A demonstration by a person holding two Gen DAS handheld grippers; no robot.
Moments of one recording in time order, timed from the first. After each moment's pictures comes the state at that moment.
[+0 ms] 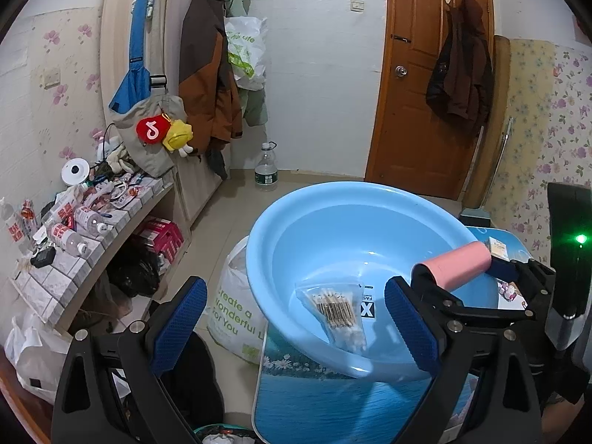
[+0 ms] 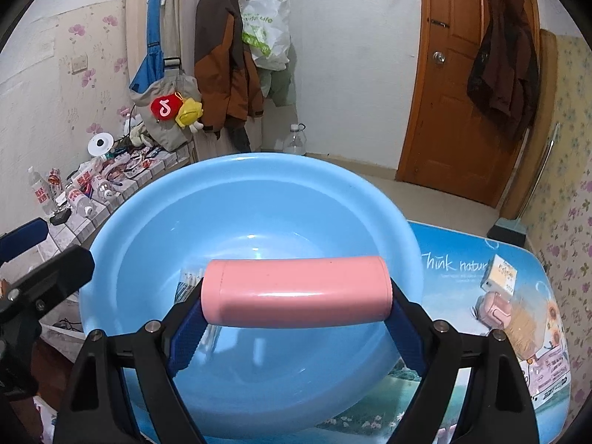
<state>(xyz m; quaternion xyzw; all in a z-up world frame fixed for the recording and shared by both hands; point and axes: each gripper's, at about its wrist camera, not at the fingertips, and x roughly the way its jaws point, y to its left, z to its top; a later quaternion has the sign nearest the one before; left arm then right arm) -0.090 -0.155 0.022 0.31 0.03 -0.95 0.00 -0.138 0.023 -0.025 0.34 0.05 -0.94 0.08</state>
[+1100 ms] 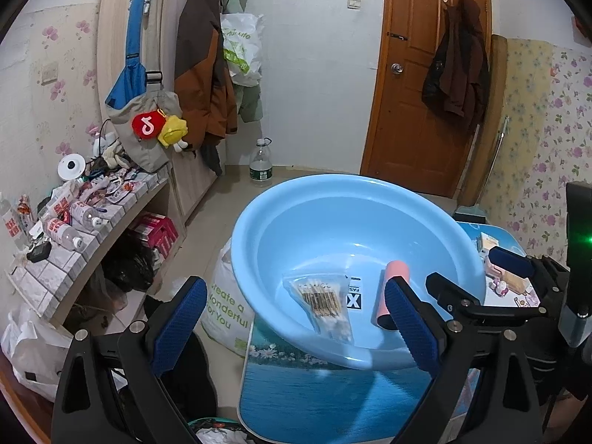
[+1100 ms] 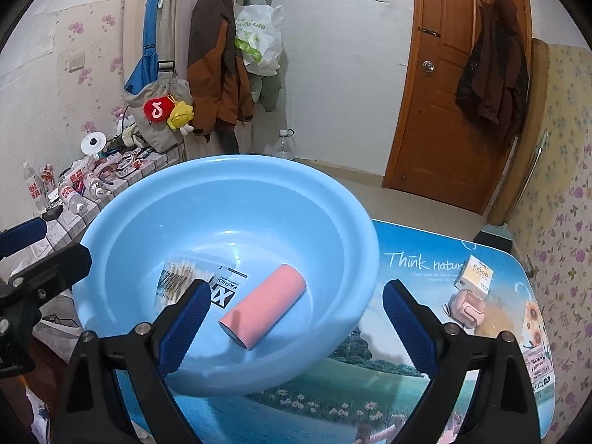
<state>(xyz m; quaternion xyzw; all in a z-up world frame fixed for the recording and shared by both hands) -0.080 -0.141 0.021 0.31 0.03 -0.95 -0.01 -0.116 0.050 -0.010 0.33 0.05 -0.94 0.07</state>
